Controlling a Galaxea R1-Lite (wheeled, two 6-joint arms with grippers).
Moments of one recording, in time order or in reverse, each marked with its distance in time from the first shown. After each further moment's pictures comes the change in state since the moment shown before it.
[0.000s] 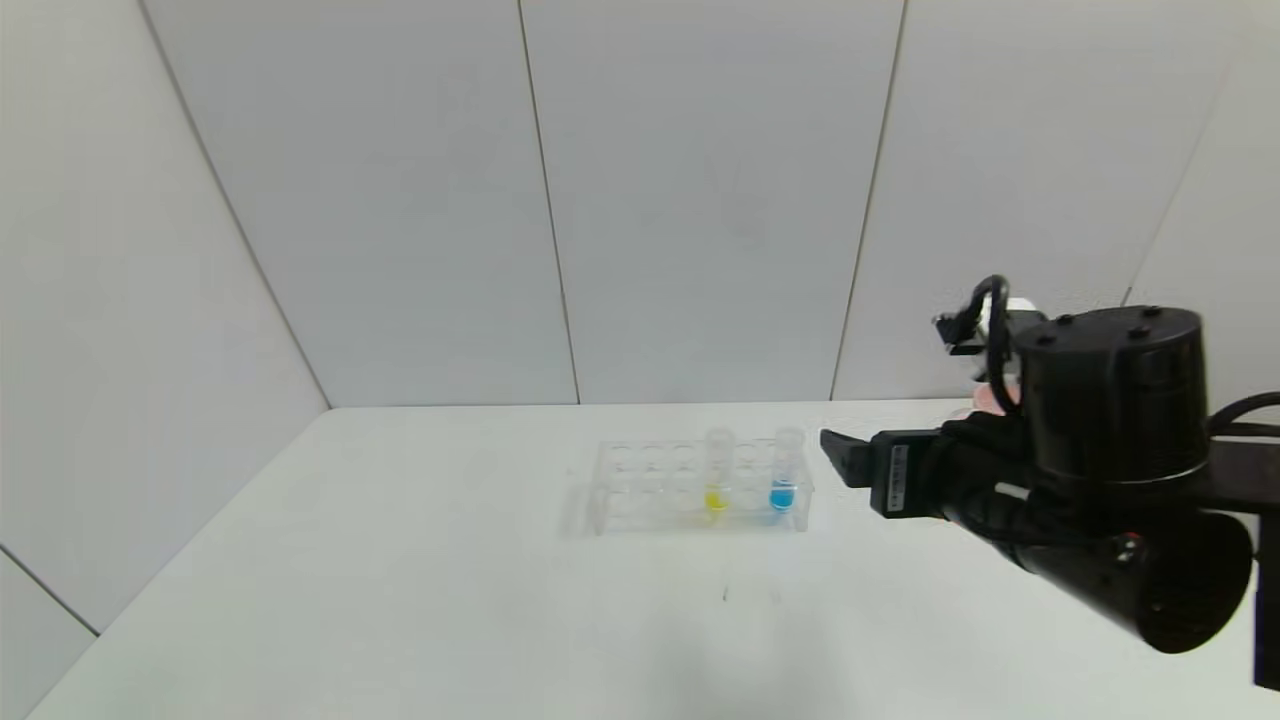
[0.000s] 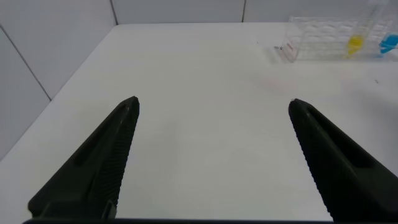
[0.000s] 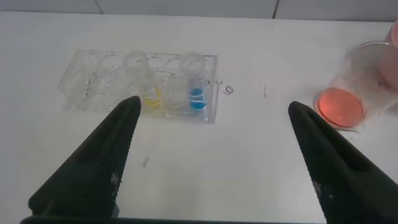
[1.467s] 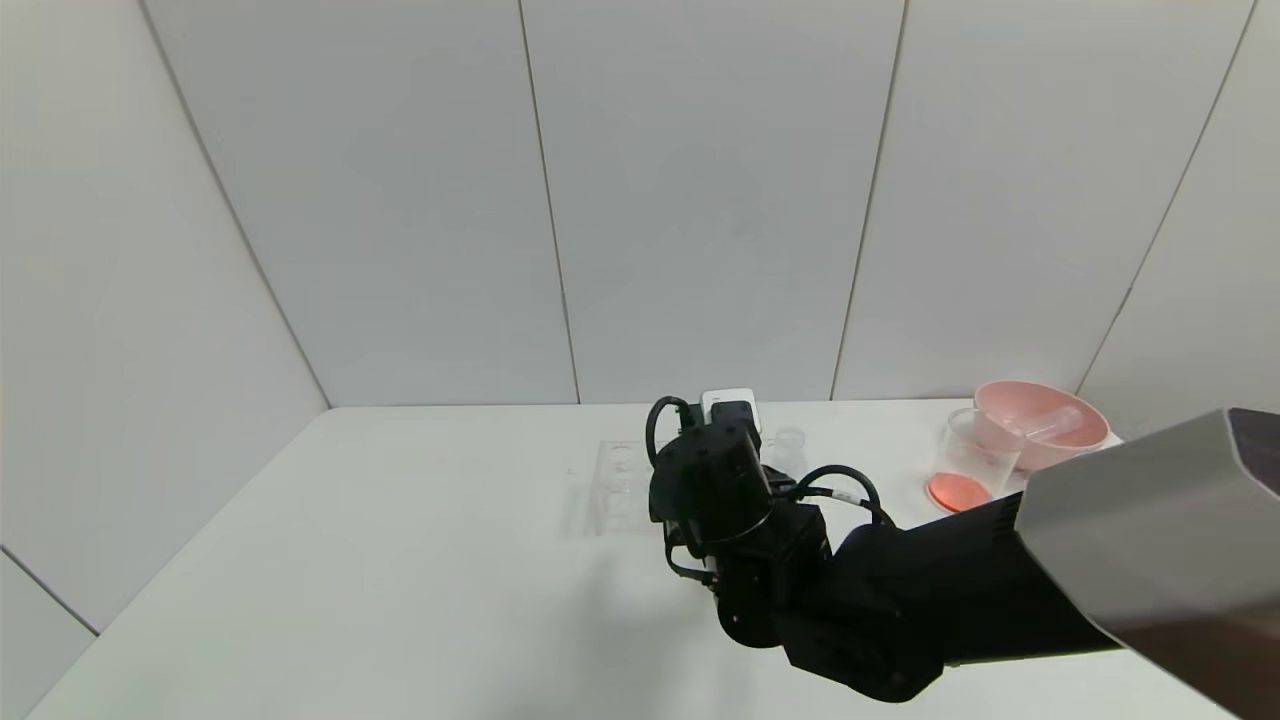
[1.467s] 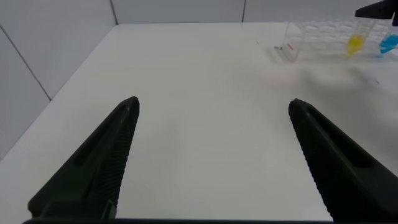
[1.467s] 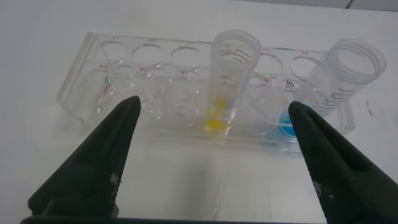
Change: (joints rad) left arm 0.000 0.000 0.000 0.000 0.000 0.000; right arm 0.137 0.559 -0.385 -0.129 -0.197 0.011
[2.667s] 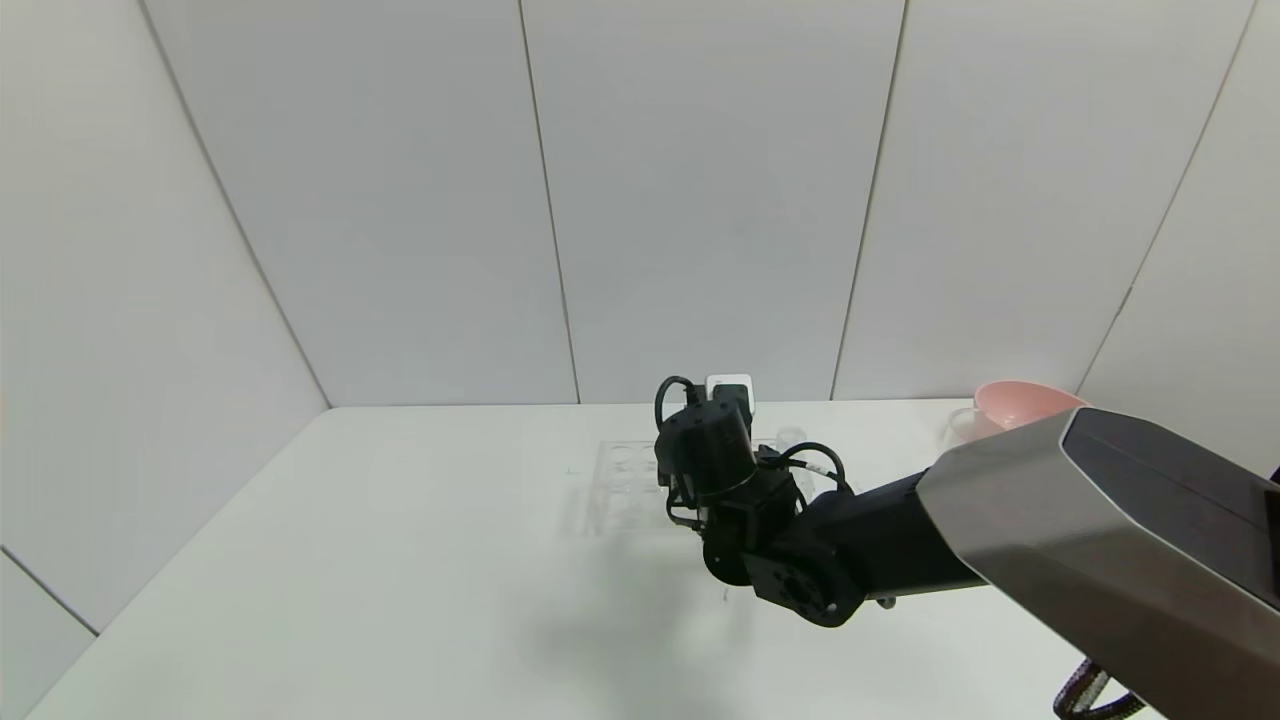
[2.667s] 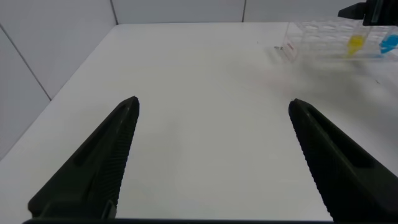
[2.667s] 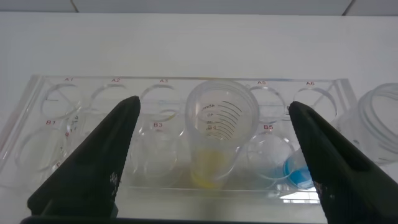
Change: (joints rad) left arm 0.000 0.000 0.000 0.000 0.000 0.000; right arm -0.087 0.148 -0.183 -0.002 0.006 -0.014
